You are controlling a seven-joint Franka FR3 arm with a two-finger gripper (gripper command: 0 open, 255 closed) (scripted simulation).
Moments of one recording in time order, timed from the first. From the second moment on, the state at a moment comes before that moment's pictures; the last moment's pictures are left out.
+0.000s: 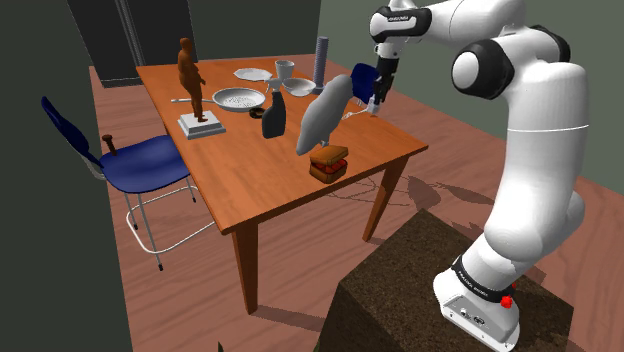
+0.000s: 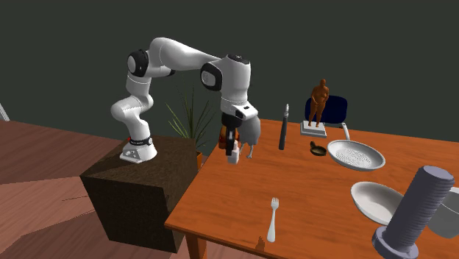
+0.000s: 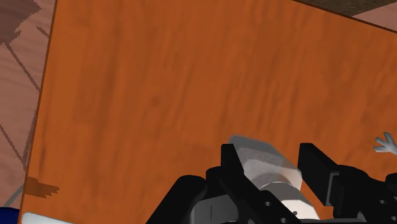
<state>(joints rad) -0.19 0.49 -0.34 -1.30 0.13 1.67 -0.69</state>
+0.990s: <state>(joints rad) -0.08 0.32 -0.33 -1.42 0.08 1.63 -0.57</state>
